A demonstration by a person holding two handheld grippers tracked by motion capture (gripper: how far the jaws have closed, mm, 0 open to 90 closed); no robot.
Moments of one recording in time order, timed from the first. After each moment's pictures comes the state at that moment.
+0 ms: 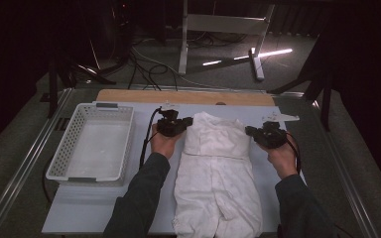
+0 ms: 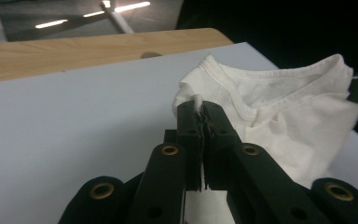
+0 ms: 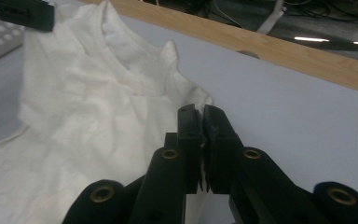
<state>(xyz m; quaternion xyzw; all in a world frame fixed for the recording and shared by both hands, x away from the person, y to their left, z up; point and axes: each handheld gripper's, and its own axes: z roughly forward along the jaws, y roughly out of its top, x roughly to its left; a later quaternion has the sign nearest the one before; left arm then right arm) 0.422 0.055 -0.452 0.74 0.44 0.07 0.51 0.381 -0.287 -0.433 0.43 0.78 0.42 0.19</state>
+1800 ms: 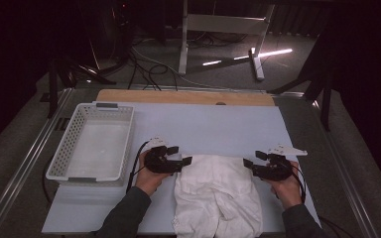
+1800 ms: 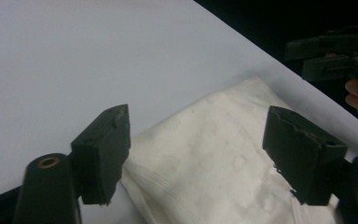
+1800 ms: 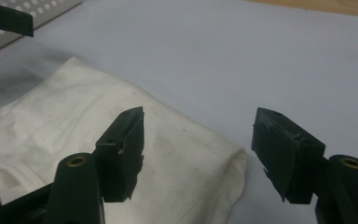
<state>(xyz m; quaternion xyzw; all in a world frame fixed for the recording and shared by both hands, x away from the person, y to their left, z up) 0.337 0.084 -0.489 0.76 0.38 0.03 0.52 0.308 -0.300 -0.477 0.44 0.76 0.44 0.17</state>
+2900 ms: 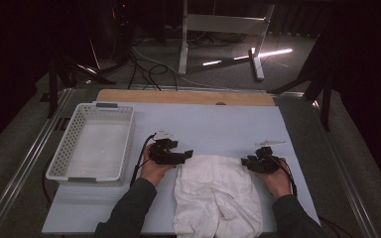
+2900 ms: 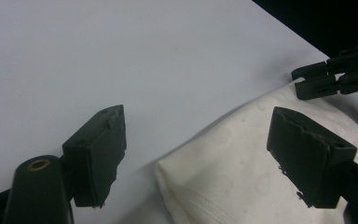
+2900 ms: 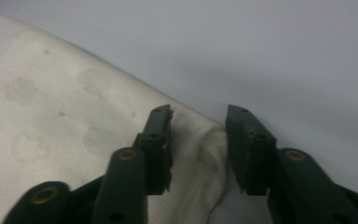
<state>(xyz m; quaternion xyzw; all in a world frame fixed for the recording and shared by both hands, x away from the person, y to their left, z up) 0.367 0.073 -0.502 0.77 0.42 0.05 0.48 0.349 -0.288 -0.514 0.51 0.79 0.33 0.13</state>
